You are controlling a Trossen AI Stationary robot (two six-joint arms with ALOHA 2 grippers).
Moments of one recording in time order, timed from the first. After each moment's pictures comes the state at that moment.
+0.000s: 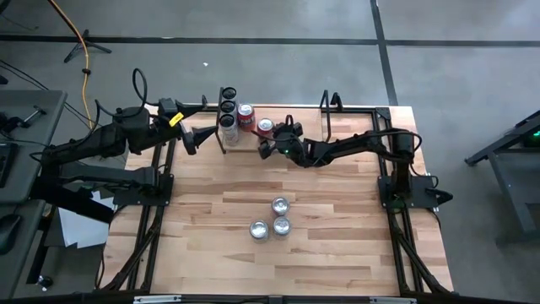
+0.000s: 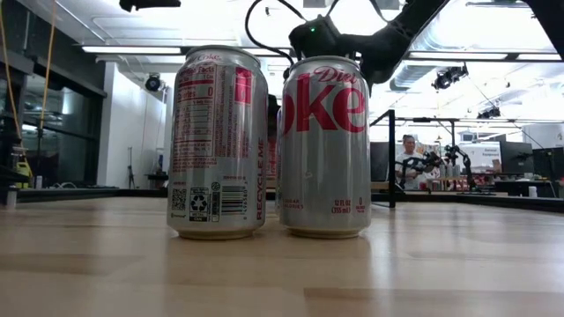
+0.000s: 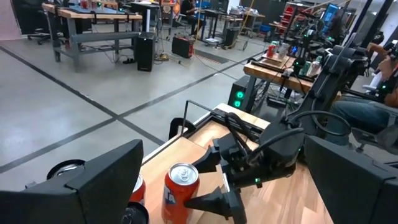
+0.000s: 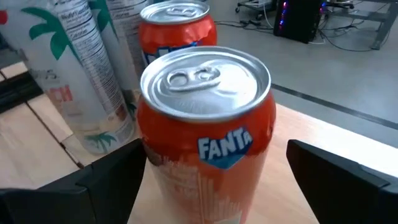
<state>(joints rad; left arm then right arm) 0.17 0.72 0.98 -0.40 -0.37 -0.22 -0.18 1.94 1.13 0.37 0.65 0.36</state>
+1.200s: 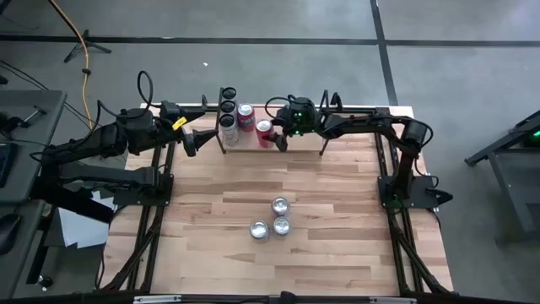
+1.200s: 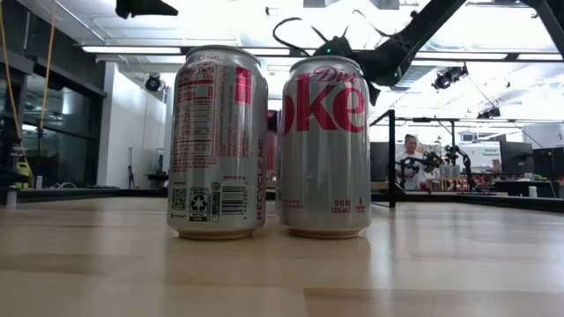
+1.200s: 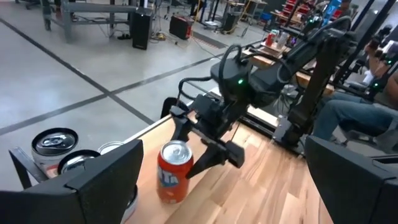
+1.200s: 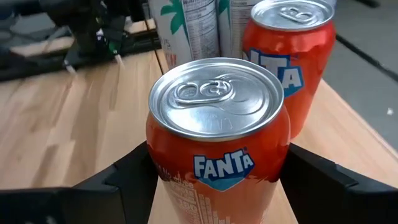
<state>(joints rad) 0.16 0.71 0.98 -0.48 -0.34 -0.33 -0.47 1.85 1.13 0.29 -0.32 -0.02</state>
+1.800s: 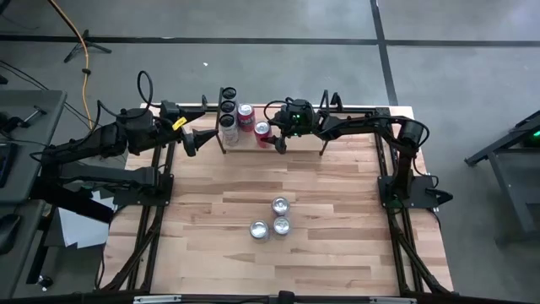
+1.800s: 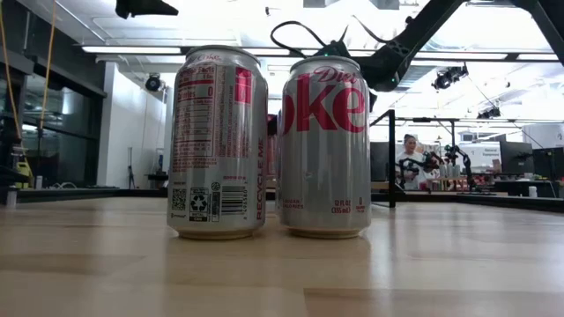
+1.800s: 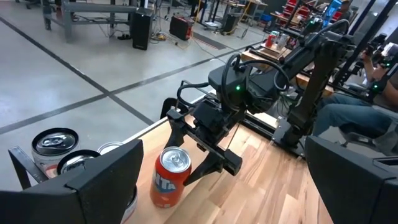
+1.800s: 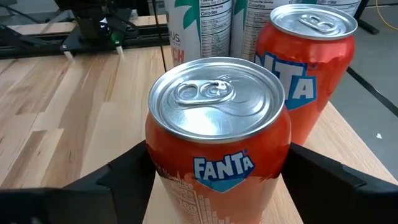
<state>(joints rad) 0.16 0.71 0.98 -0.47 -0.34 -0.34 -0.46 1.89 1.13 0.33 -0.32 -0.14</state>
